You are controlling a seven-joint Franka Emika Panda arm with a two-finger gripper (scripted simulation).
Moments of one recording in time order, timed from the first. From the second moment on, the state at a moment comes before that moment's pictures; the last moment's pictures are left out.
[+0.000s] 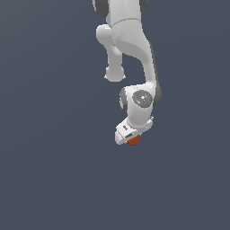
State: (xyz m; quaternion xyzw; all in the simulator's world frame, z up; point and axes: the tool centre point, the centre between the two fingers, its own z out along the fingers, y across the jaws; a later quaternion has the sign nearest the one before) arm 0.012 0.093 0.048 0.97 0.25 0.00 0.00
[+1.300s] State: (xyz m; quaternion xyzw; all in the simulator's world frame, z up) arm -0.013 -0.015 0.218 0.97 0.25 0.00 0.00
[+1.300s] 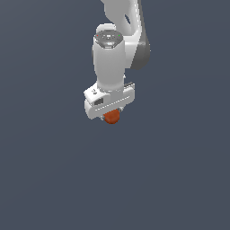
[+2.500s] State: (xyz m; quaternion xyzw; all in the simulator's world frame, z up) arm -0.038 -0.157 0.444 0.97 0.25 0.00 0.00
